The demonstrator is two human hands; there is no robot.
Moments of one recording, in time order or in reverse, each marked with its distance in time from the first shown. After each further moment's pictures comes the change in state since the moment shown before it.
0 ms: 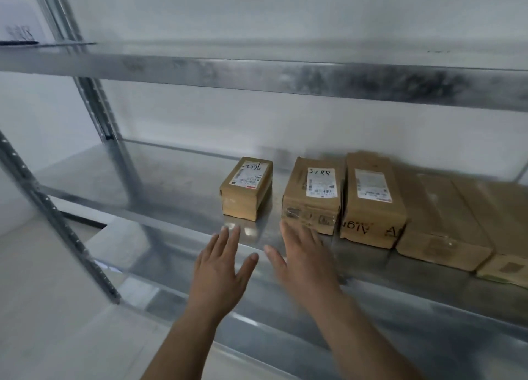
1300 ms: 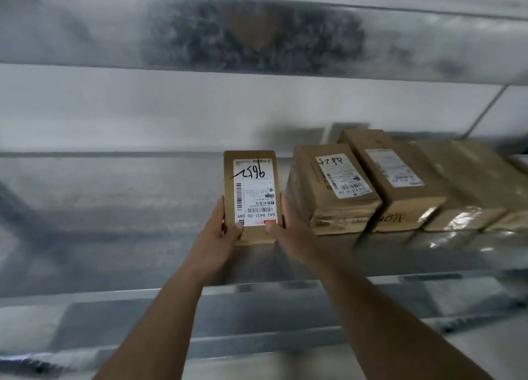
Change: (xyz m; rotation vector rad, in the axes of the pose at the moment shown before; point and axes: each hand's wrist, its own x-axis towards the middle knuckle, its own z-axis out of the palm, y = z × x) left_hand 0.222 -0.110 0.008 -0.796 -0.504 0.146; right_hand 0.177 -0.038 0.101 0.697 -0.079 0.523
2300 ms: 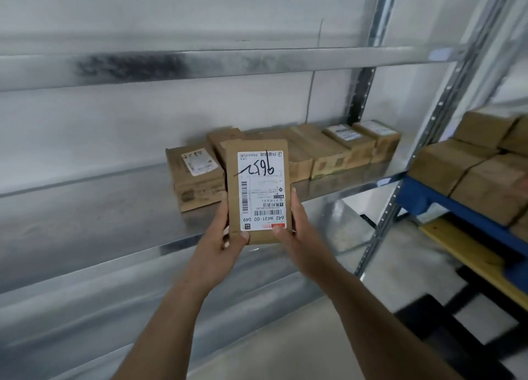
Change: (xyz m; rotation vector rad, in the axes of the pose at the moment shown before) left_hand -0.181 0.119 0.208 0.008 -0.295 0.405; right_hand -0.312 0.074 -0.148 0.025 0.481 -0.117
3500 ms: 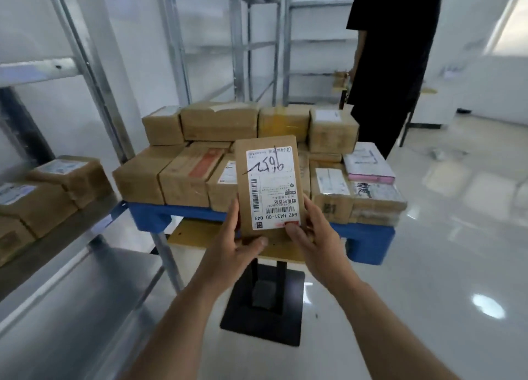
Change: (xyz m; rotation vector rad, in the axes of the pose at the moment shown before) left_hand 0.031 0.198 0.478 -0.231 -0.897 0.323; right_hand -0.267 0.146 -0.380 -0.089 0.999 0.321
